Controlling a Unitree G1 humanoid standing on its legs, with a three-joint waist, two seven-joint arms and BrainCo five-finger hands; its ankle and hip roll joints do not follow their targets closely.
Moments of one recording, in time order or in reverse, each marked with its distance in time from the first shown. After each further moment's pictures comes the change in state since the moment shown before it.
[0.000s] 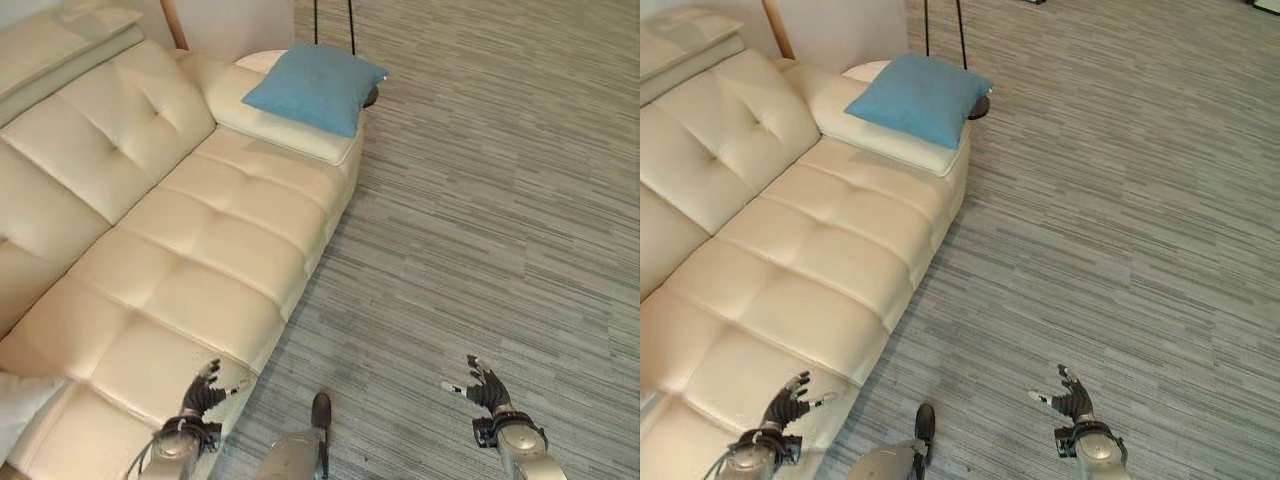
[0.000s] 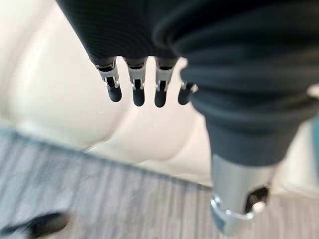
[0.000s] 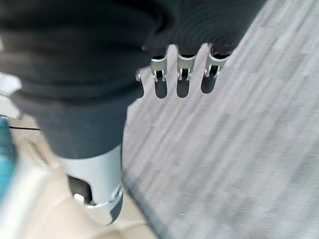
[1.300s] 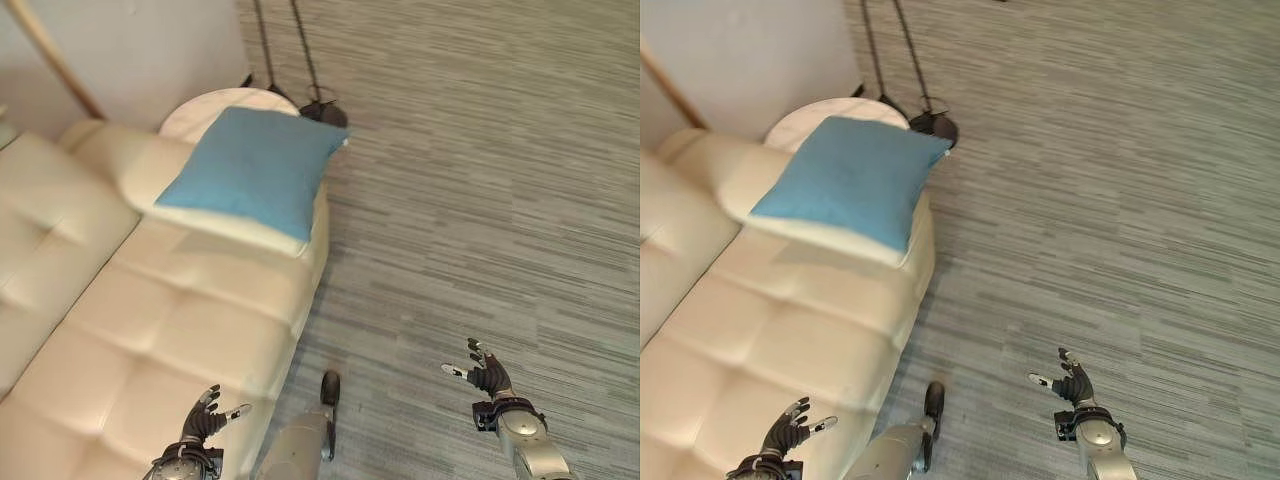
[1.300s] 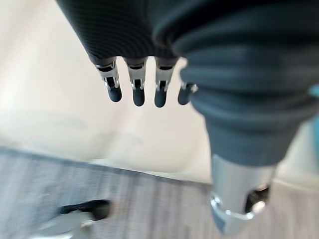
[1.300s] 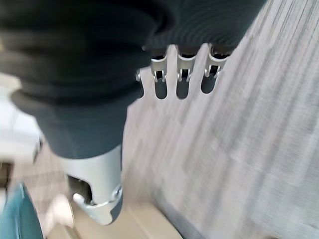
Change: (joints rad) left arm 0.075 -0.039 -0.005 0.005 0.000 0.015 -0.007; right arm 0.041 -0.004 -0.039 -0.023 0.037 0.006 -0.001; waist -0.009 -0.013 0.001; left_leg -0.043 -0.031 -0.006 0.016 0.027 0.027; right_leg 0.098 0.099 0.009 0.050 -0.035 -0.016
